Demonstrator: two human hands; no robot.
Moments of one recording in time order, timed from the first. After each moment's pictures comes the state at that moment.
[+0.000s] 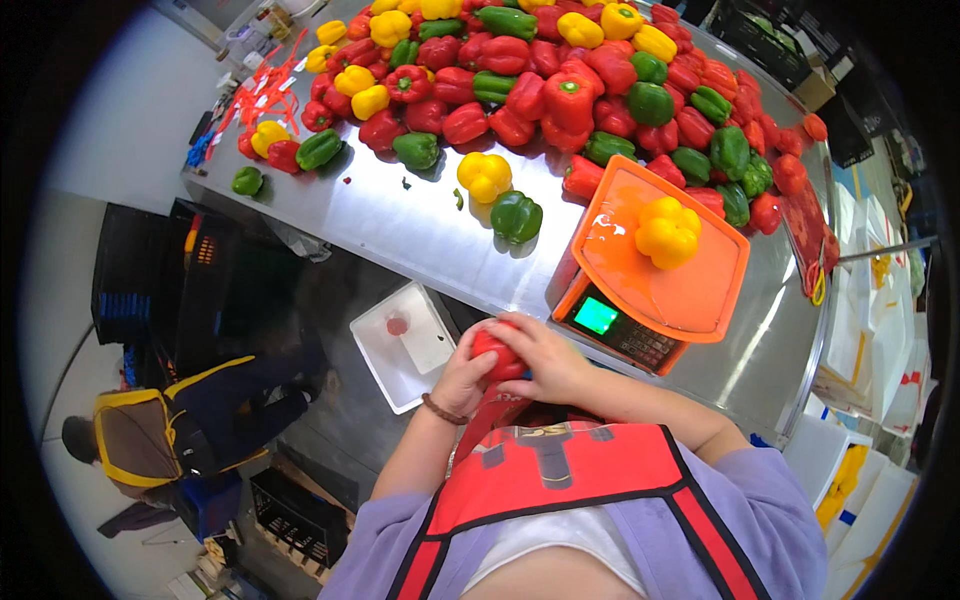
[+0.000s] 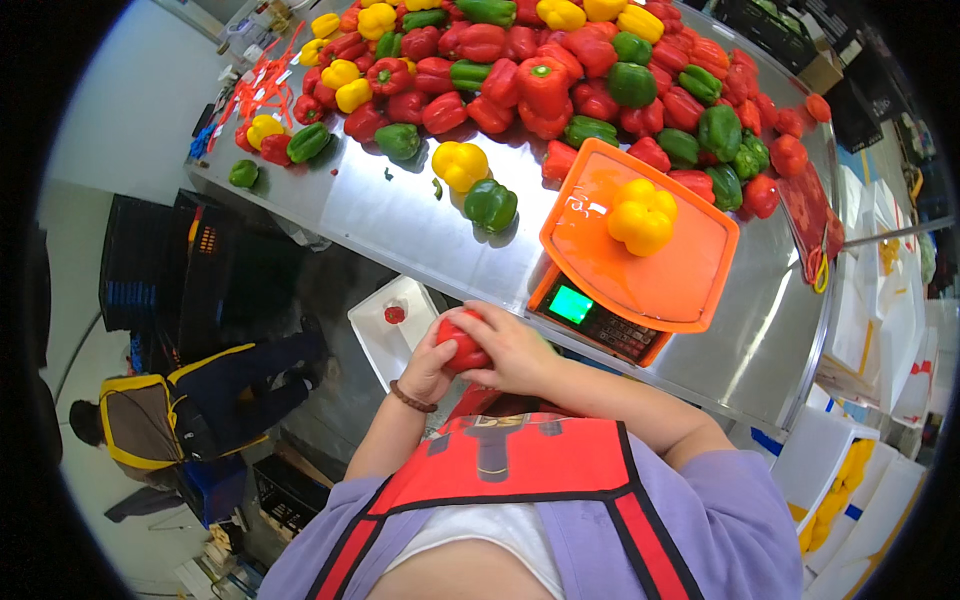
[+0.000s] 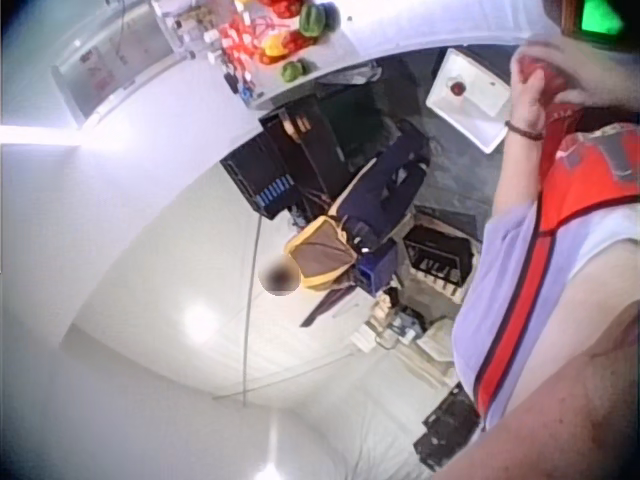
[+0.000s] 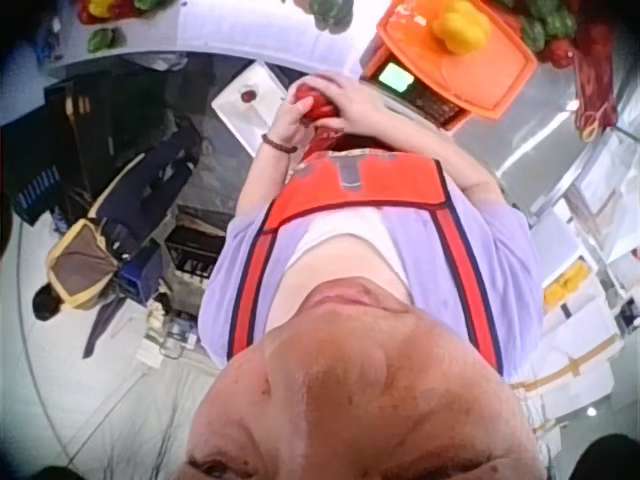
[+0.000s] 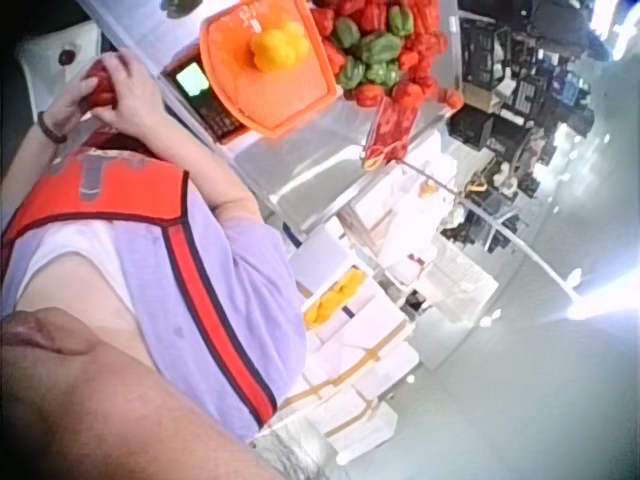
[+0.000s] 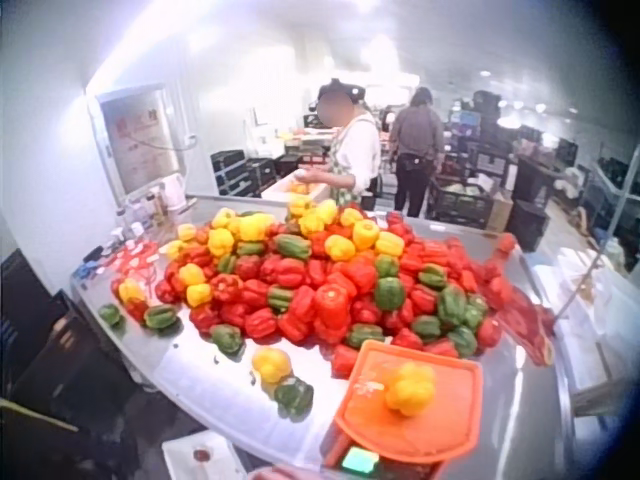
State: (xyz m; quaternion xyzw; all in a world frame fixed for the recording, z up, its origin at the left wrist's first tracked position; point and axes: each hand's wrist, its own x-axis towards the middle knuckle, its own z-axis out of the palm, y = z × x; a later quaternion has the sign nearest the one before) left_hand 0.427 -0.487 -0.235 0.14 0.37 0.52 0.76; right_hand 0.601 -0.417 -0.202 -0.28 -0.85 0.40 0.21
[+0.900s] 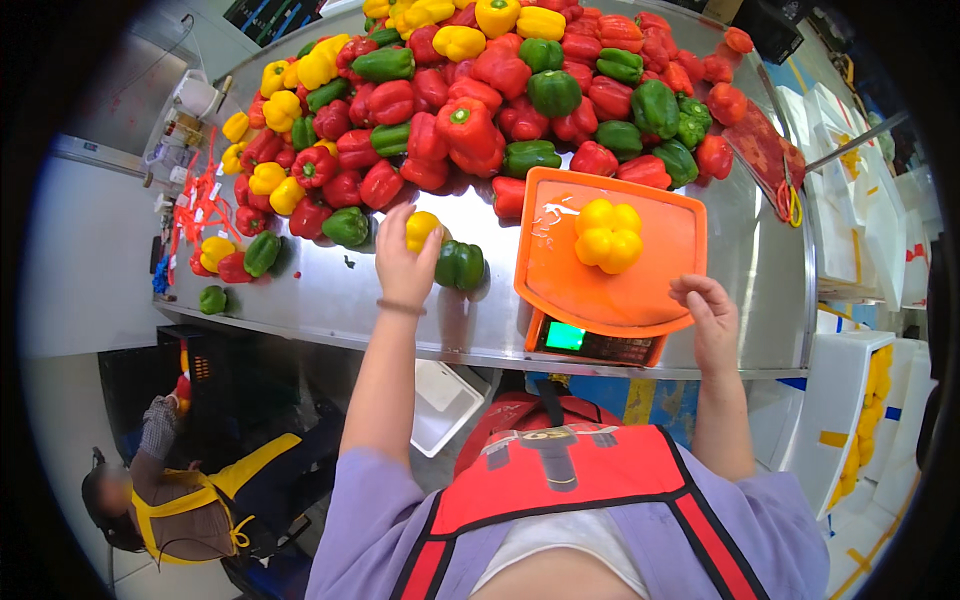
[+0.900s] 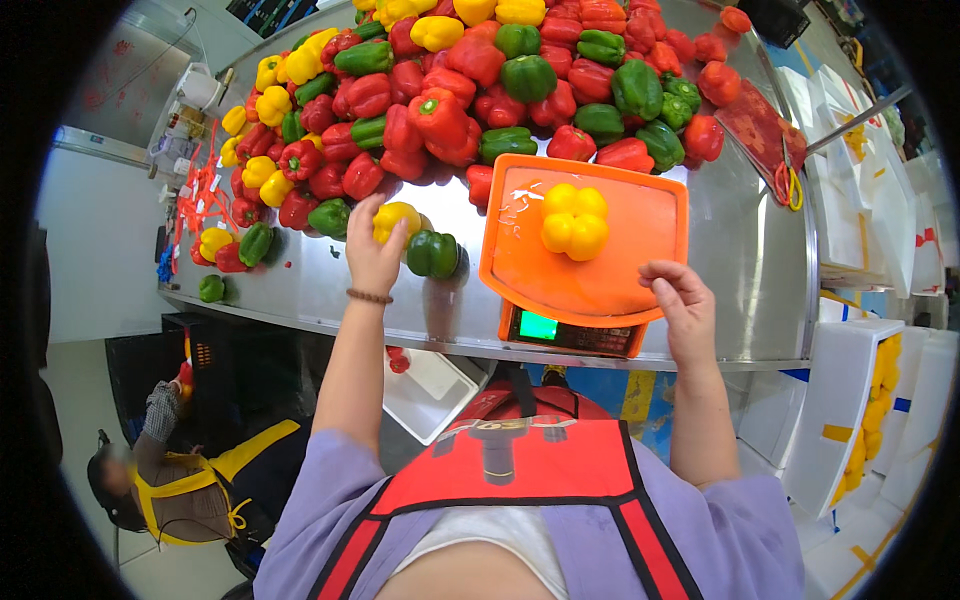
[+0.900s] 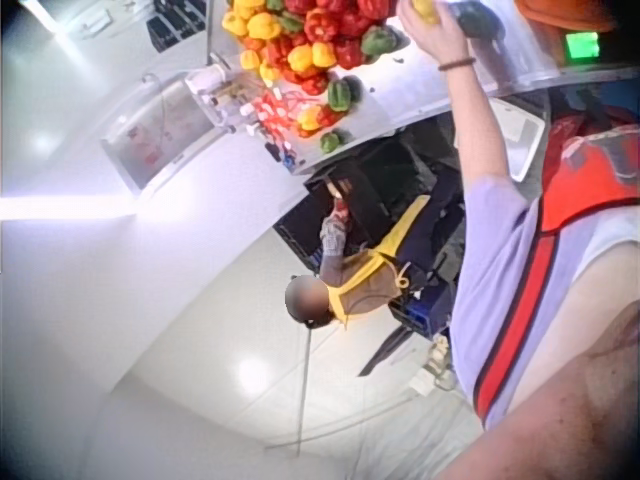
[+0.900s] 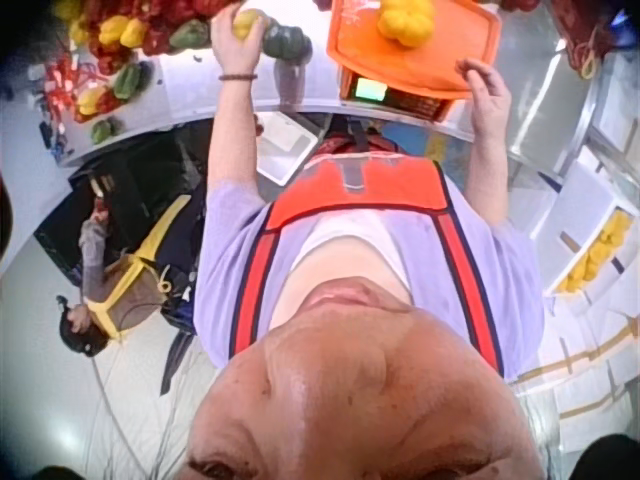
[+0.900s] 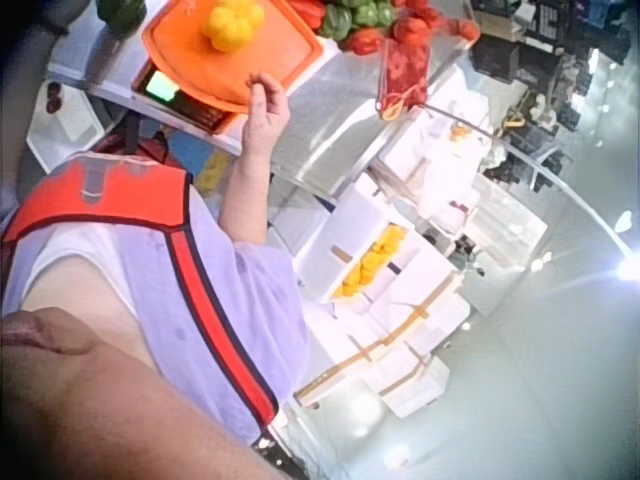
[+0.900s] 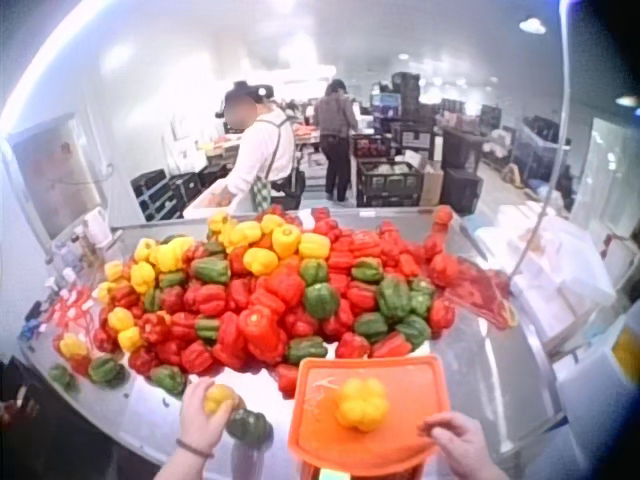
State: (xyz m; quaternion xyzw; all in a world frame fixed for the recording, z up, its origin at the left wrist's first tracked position) left_hand 0.410 -0.236 -0.228 0.71 0.56 0.42 0.11; right_hand 0.796 -0.391 -0.181 -0.55 -0.40 0.47 0.57
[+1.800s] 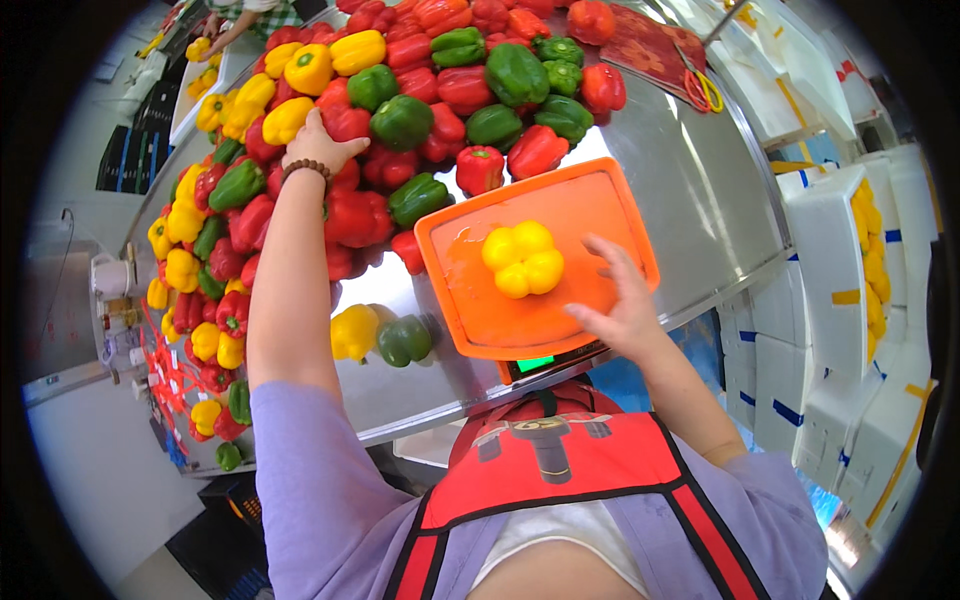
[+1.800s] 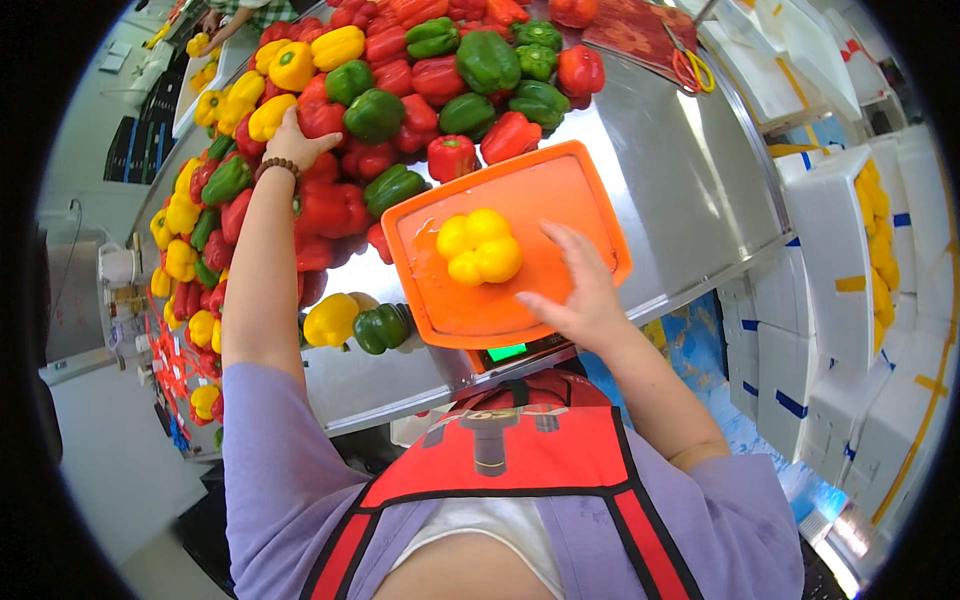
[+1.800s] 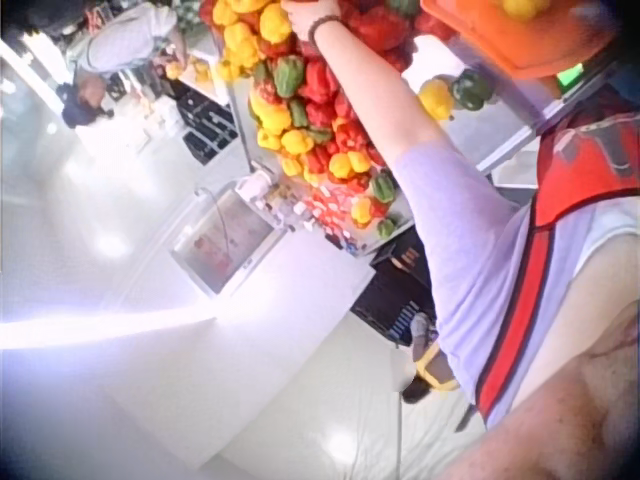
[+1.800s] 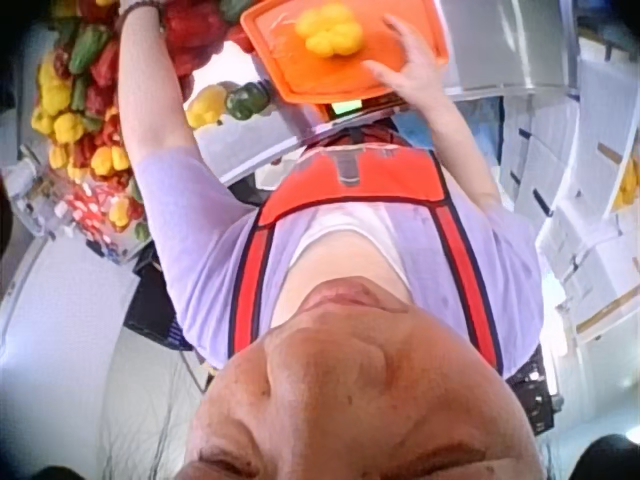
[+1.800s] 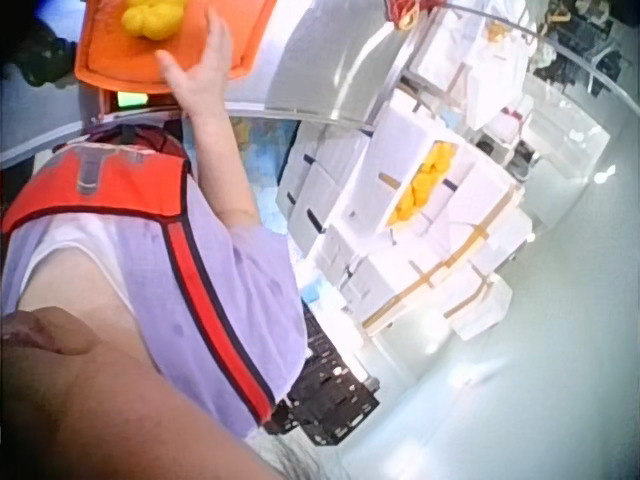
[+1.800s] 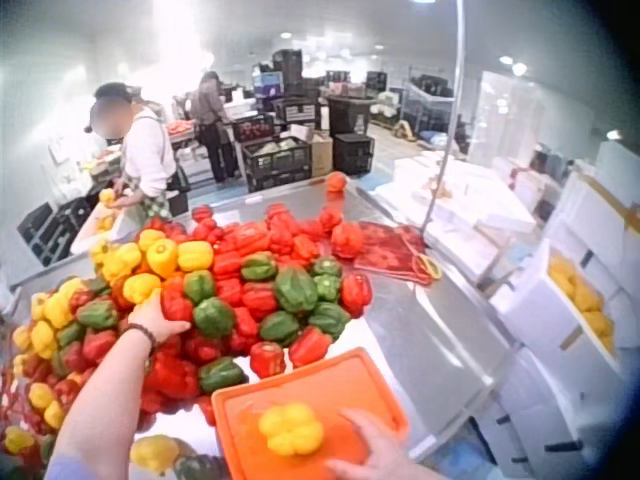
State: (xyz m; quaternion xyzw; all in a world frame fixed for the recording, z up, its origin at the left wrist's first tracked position) left_hand 0.558 0.042 -0.177 0.81 0.59 0.00 0.05; right_hand 0.752 -0.364 -0.182 -0.69 -0.50 0.26 0.45
